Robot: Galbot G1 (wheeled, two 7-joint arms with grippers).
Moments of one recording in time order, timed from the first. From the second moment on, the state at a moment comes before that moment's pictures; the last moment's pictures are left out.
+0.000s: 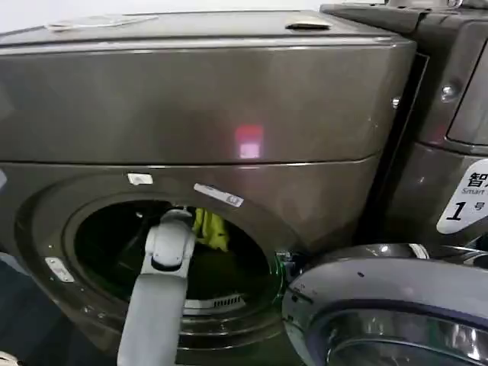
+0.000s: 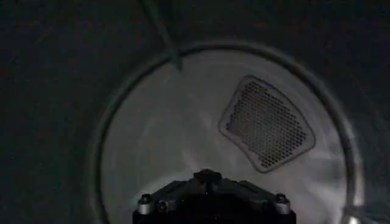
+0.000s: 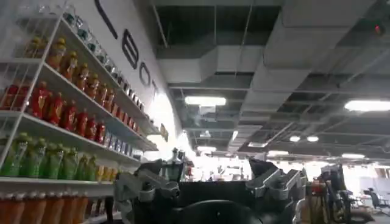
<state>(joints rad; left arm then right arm) 0.68 -1.56 -0.44 -1.71 0.23 0.43 -0.04 -1.66 1.13 2.33 1.56 0.49 -0.05 -0.04</state>
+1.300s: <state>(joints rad) 0.72 -1.58 -0.44 -1.75 0.15 0.46 -0.11 -1.66 1.14 2.36 1.57 0.49 -0.08 -0.01</state>
